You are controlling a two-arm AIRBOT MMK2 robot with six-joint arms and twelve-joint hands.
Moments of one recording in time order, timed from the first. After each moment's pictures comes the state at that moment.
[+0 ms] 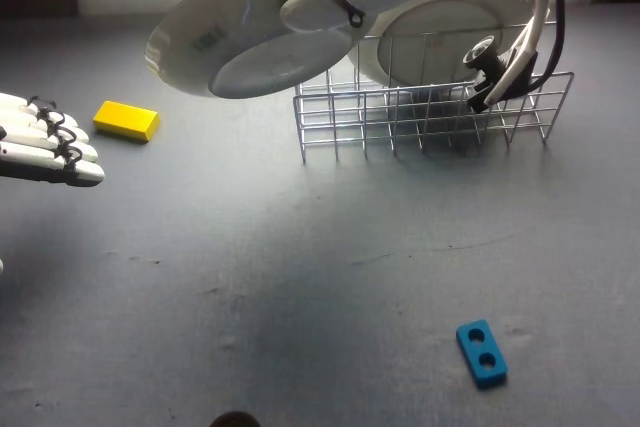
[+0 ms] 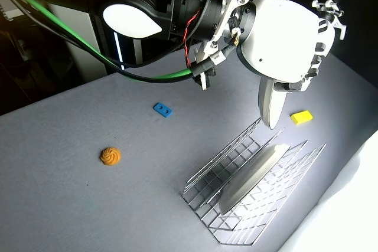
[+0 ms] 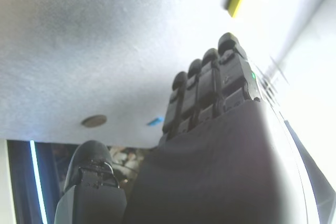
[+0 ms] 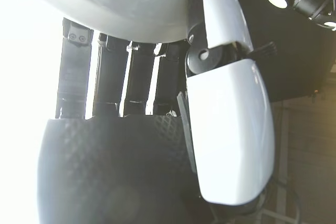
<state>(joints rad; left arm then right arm) 0.75 -0.93 1.72 1.56 -1.01 -0.32 0.01 -1.18 1.08 0.38 0.11 -0.84</state>
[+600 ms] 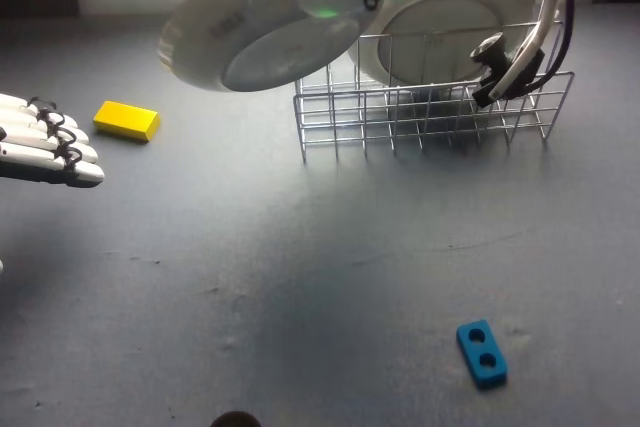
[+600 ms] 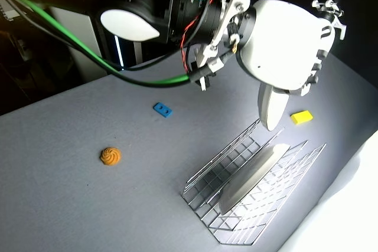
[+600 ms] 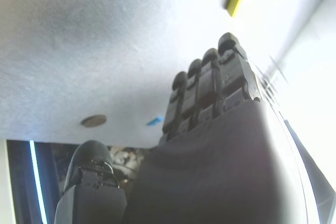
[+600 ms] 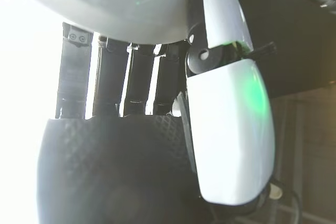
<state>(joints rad) 0.75 -0.93 1.72 1.56 -1.01 -0.32 0.01 -1.18 1.10 0.48 0.12 -0.84</state>
